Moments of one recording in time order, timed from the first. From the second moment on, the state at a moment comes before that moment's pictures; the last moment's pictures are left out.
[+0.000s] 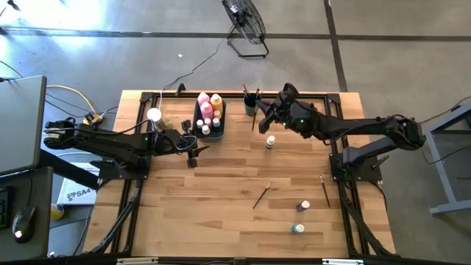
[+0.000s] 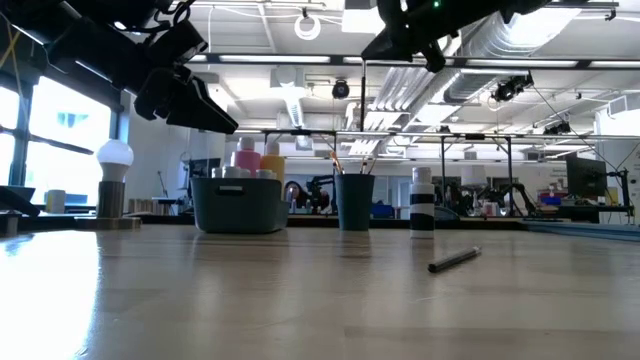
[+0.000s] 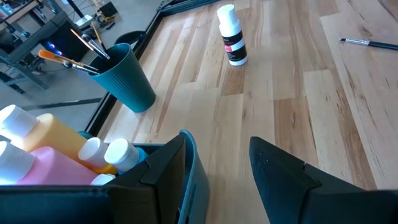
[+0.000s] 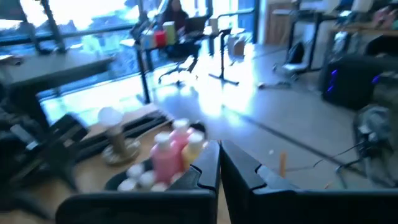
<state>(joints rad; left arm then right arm) 0.05 0.98 0.43 0.18 -0.30 0.26 -0.19 1.28 0.89 0.27 0.47 0.16</state>
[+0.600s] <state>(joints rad) 0.05 0.98 0.43 0.18 -0.30 0.26 -0.33 1.49 0.89 0.69 0.50 0.00</state>
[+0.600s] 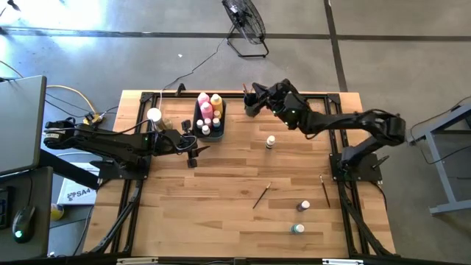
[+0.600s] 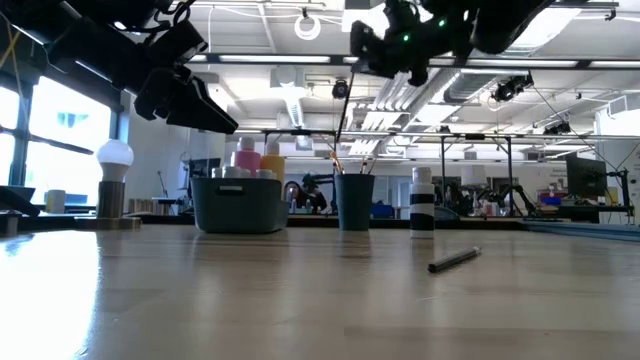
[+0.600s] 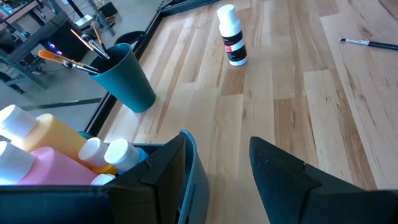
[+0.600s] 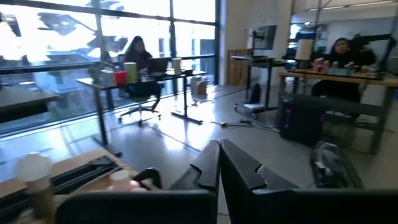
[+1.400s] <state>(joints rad) 0.05 0.98 0.43 0.18 -0.30 0.26 -0.36 1.69 0.89 0.88 0.78 -0.10</state>
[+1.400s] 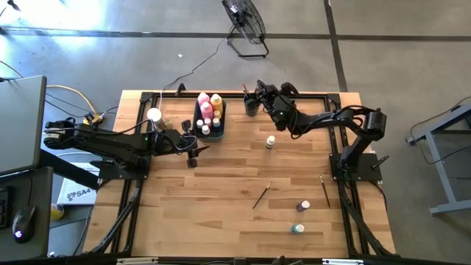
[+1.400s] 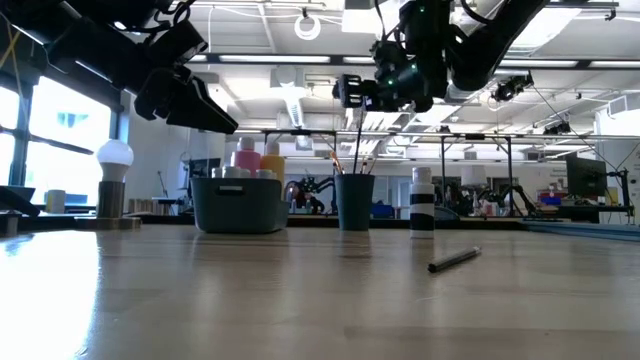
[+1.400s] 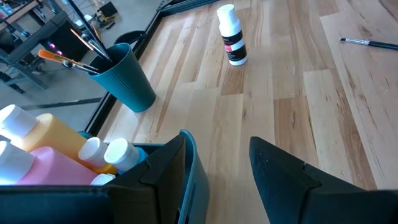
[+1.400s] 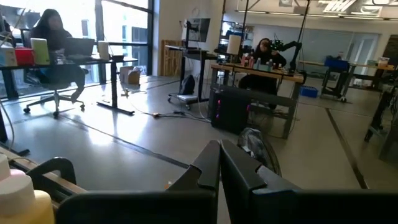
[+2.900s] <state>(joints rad) 0.05 0.98 0.43 0.18 -0.30 0.26 -0.38 1.82 0.89 0.80 0.73 -0.05</state>
